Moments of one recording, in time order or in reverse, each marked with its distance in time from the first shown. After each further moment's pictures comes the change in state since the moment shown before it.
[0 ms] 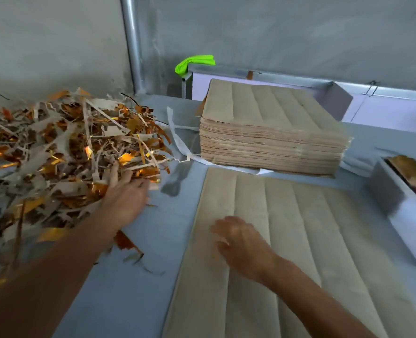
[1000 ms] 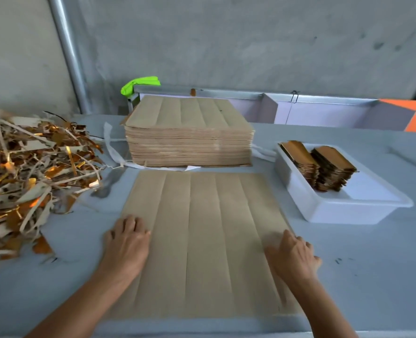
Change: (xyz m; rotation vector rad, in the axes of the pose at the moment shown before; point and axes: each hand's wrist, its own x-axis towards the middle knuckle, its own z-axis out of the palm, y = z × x) left_hand -0.107 0.187 -0.030 -0.223 0.048 -0.002; right_hand -0.197 0.128 -0.002 0.144 0.260 1.067
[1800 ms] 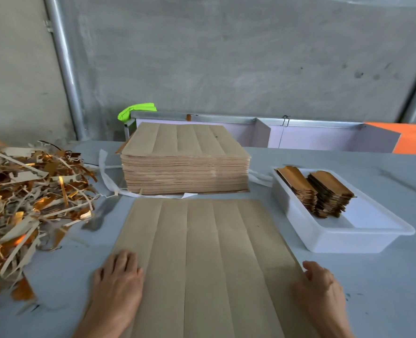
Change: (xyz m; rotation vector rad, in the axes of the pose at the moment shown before) left_hand -0.006 0.003 -0.022 -0.161 -0.033 -0.059; right_hand 0.010 0.030 -0.008 0.397 0.157 0.022
